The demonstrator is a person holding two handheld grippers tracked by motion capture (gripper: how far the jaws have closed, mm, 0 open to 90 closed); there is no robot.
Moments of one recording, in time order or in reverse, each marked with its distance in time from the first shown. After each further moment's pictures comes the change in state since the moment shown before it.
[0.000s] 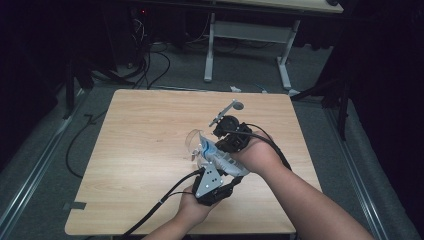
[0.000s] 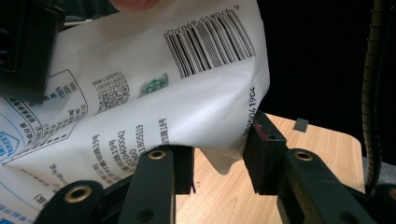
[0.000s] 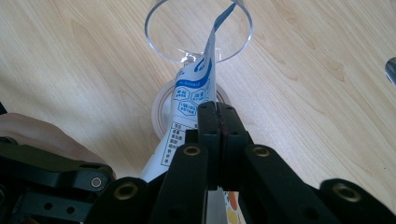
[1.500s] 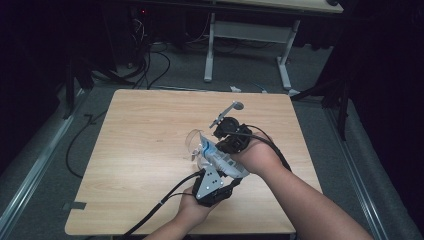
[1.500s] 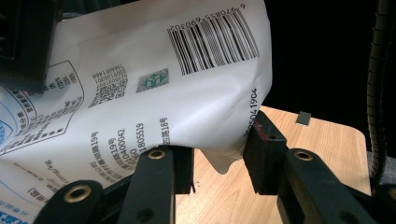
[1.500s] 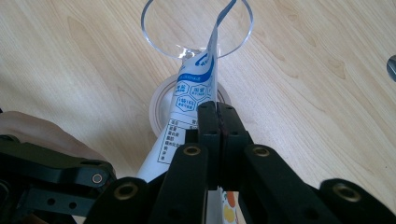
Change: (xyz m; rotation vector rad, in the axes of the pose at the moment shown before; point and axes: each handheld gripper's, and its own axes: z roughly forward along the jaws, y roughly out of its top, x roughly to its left) left arm -0.001 -0.009 0.002 0.012 0.002 0.009; right arm 0.000 -0.003 0.004 0.003 -0.004 0.000
